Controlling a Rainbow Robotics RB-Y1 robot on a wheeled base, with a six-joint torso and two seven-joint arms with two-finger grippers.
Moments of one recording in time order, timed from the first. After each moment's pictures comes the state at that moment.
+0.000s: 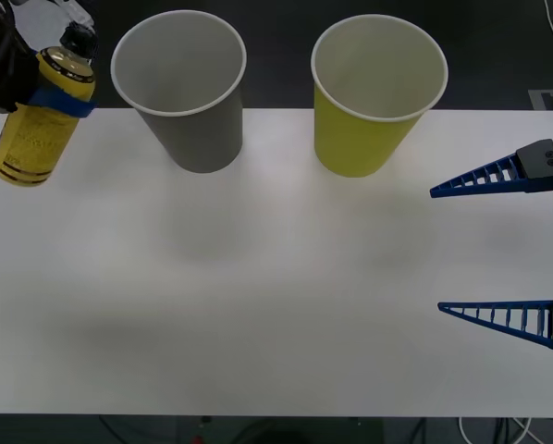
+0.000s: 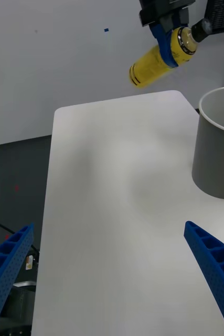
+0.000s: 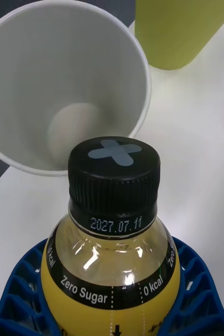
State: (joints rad) right arm 0.23 -1.19 -0.35 -2.28 0.92 -1.08 -0.35; left arm -0.84 1.35 -0.33 -1.84 -1.59 -1.29 1.25
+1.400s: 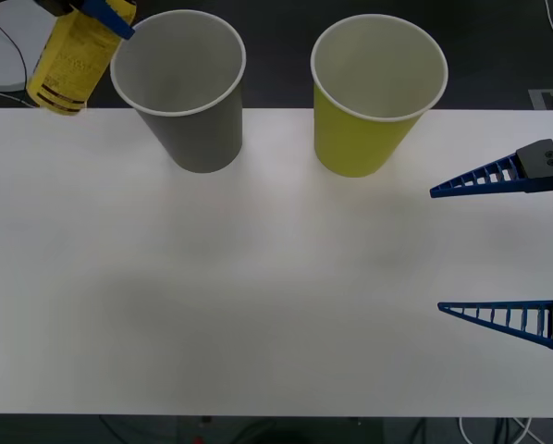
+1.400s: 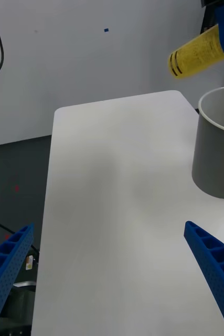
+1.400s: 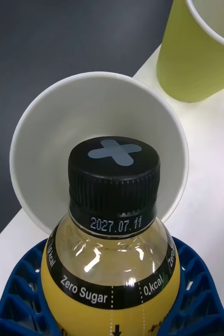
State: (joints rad) right arm 0.23 -1.19 -0.35 -2.28 0.92 -1.08 -0.35; left arm -1.41 1.12 -0.72 -1.35 -1.60 -1.39 1.22
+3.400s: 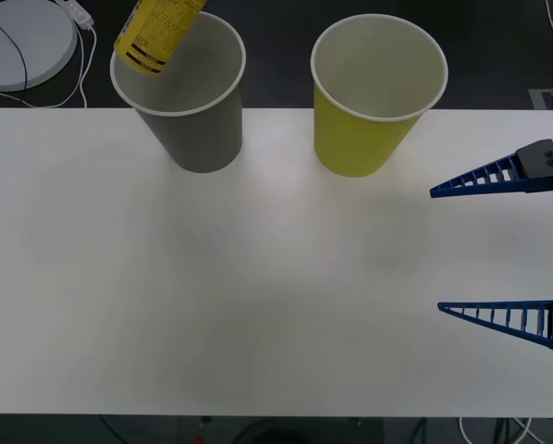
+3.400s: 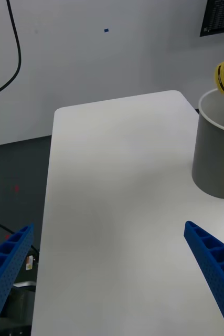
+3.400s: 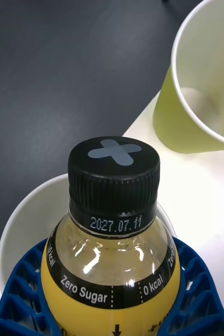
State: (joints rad) right arm 0.23 -1.19 -0.35 -2.28 0.92 -1.08 -0.35; left arm -1.63 0.73 -0.72 -0.91 -1.80 -1.41 1.17
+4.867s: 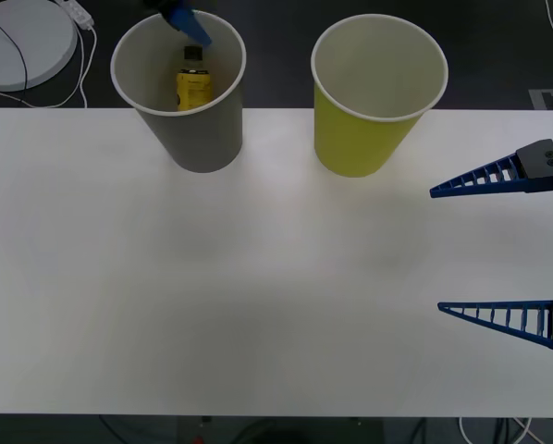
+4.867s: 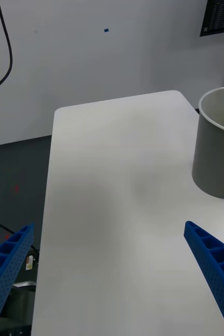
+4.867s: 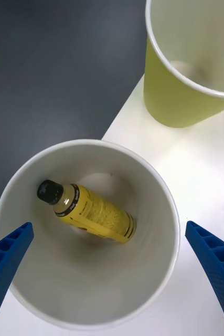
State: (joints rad) right arm 0.23 -1.19 -0.35 -2.28 0.92 -1.08 -0.35; left arm -1.48 0.91 -0.72 -1.24 -1.74 -1.39 1.15
